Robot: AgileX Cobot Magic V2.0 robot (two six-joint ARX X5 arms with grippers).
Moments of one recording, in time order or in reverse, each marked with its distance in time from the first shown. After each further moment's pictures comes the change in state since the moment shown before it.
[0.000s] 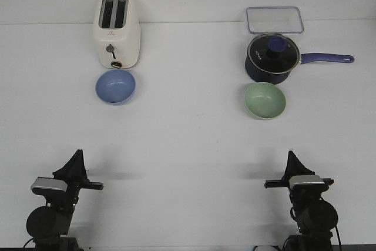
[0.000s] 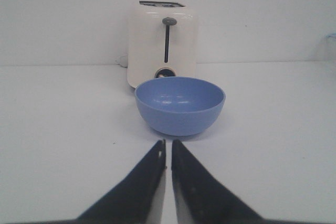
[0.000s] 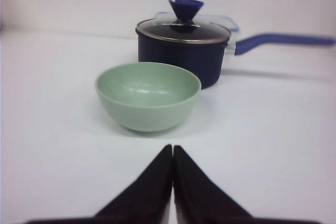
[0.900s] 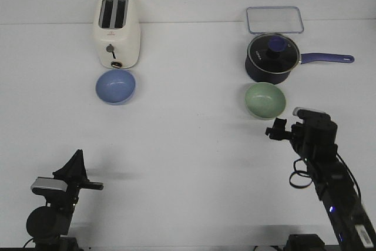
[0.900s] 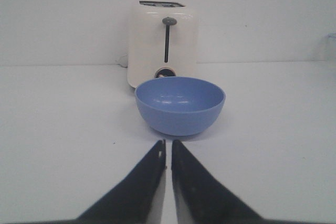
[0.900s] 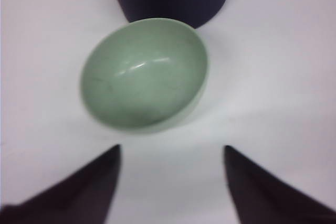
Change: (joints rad) left arm 0.000 0.000 0.000 0.000 0.000 0.000; right arm -0.035 1.049 0.752 -0.264 -0.034 0.187
